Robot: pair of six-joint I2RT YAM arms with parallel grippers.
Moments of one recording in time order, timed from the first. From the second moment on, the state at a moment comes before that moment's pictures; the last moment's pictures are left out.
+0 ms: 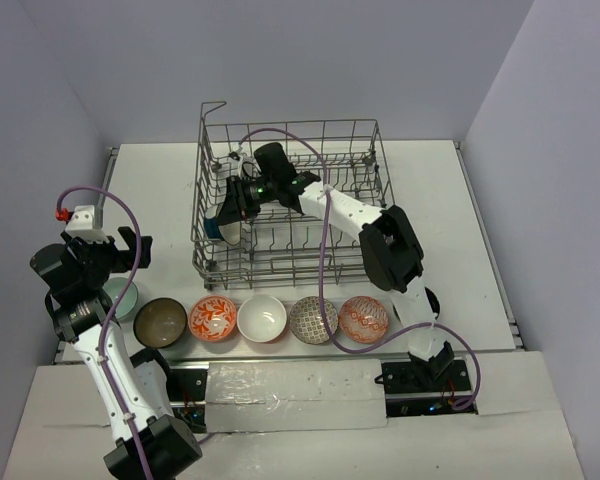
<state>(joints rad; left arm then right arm) 0.60 0.65 0.66 -0.34 0.70 0.05 0.71 2.23 1.90 -0.22 -0.77 0.54</state>
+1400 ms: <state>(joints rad) 0.60 0.65 0.66 -0.34 0.70 0.05 0.71 2.26 1.91 -0.21 -0.79 0.51</state>
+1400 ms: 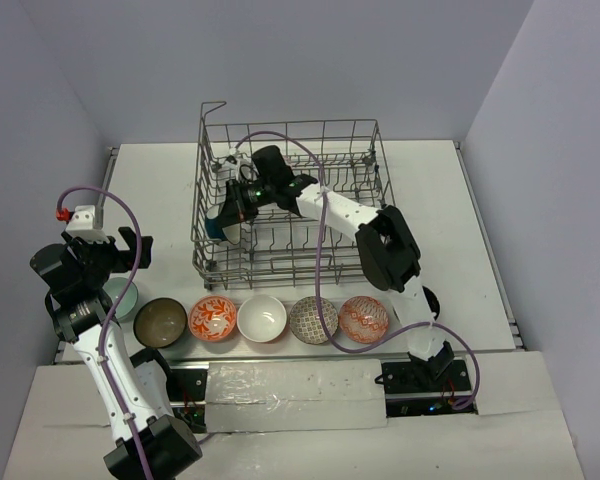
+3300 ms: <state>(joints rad) 0.60 0.67 0.66 -0.34 0.71 0.05 0.47 2.15 1.54 0.00 -0.96 0.70</state>
